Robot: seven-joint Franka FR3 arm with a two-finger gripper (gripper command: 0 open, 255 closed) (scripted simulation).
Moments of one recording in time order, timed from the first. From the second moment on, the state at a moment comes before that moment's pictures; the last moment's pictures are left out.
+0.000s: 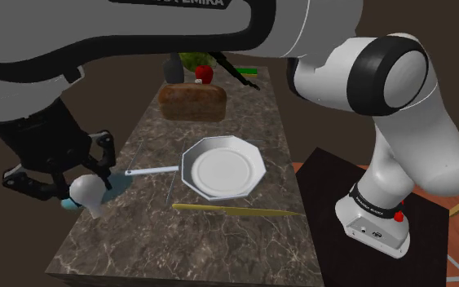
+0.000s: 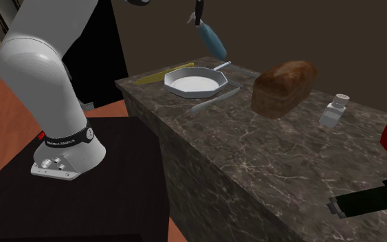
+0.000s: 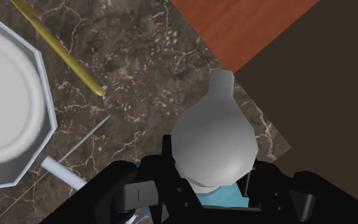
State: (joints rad) arm 0.67 0.75 0.49 -0.79 -0.25 1.41 1.15
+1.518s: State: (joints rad) arm 0.60 0.72 0.50 -1.17 -0.24 1.73 1.18
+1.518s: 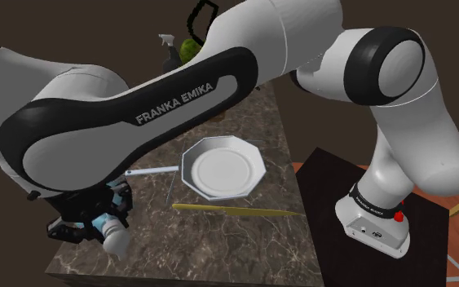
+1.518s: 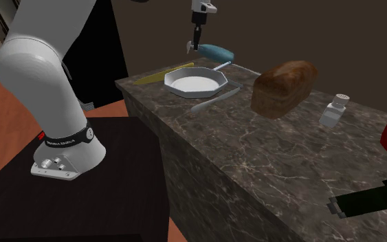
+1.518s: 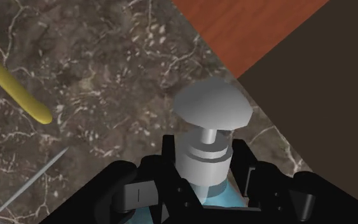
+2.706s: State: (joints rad) arm 0.59 0.73 0.49 -1.20 -0.25 1.78 1.18
